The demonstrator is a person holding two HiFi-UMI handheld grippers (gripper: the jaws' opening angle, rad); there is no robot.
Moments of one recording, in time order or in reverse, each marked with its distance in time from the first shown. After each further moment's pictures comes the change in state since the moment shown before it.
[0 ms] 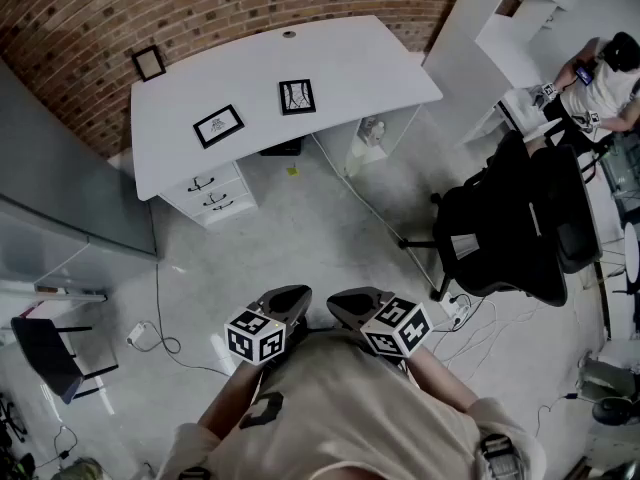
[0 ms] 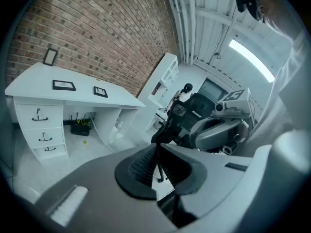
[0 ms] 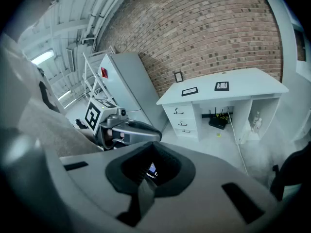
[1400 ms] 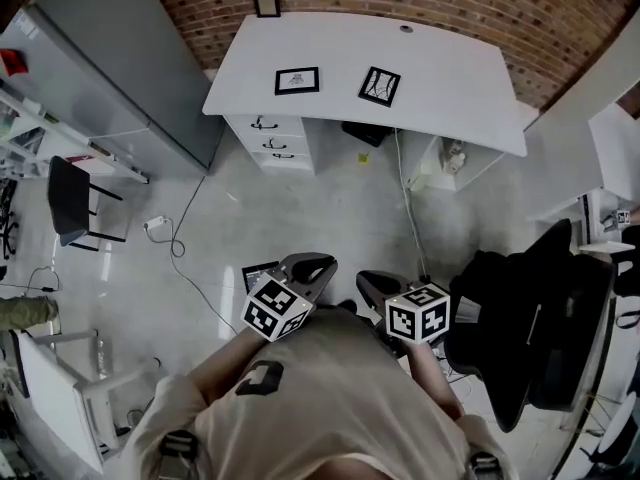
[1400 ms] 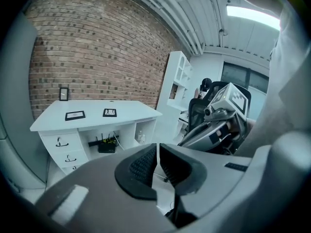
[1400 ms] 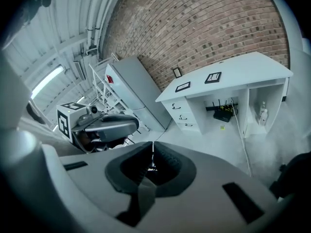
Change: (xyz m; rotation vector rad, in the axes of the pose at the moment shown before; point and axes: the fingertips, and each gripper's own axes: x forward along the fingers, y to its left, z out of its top) left arm 0.112 -0.073 0.054 0.140 -0.082 0.424; right arm -0.088 -0.145 -0.020 0.047 0.058 0.193
